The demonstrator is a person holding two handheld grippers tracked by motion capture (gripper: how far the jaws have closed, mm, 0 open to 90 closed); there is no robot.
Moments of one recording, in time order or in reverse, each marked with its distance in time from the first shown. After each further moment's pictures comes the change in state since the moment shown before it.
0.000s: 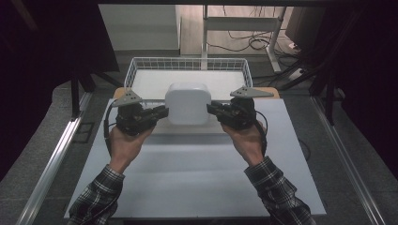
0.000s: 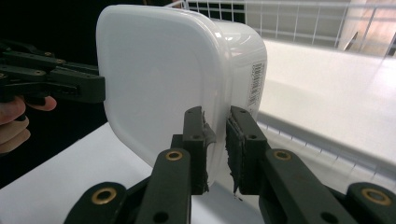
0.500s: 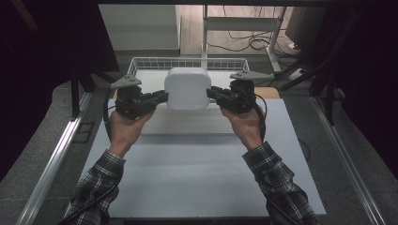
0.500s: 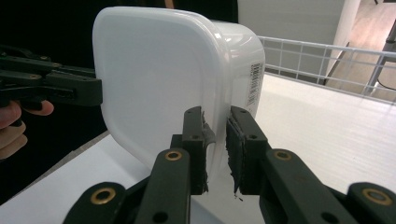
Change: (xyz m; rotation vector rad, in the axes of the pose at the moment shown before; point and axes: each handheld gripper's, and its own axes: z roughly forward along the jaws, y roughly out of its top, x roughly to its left) left arm 0.017 0.032 0.009 -0.019 -0.001 0.001; right arm -0.014 0.033 0.011 -0.020 -0.018 0.003
